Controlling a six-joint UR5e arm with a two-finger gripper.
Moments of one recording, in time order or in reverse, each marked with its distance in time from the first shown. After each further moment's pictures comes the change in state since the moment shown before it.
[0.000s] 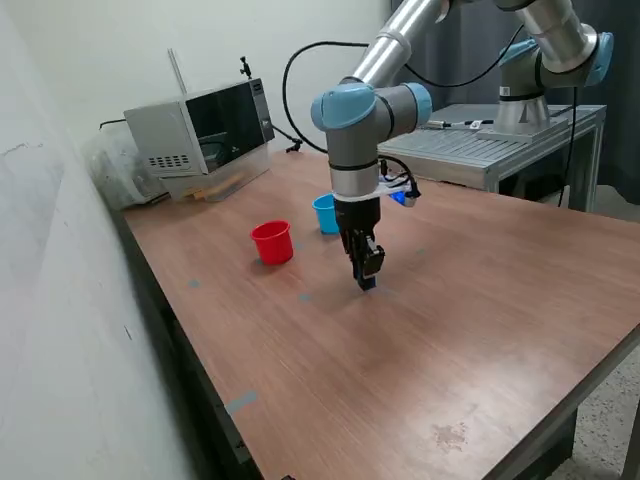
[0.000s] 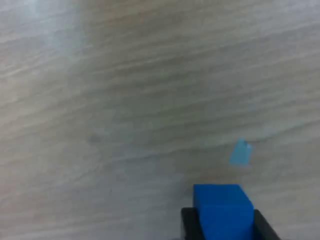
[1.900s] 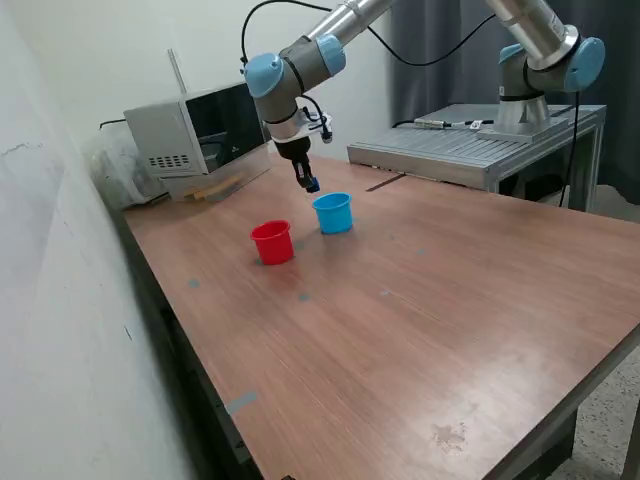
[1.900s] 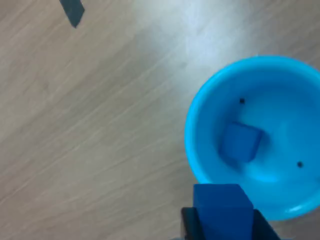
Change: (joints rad) arm -0.324 -0.185 0.107 0.378 -0.307 0.028
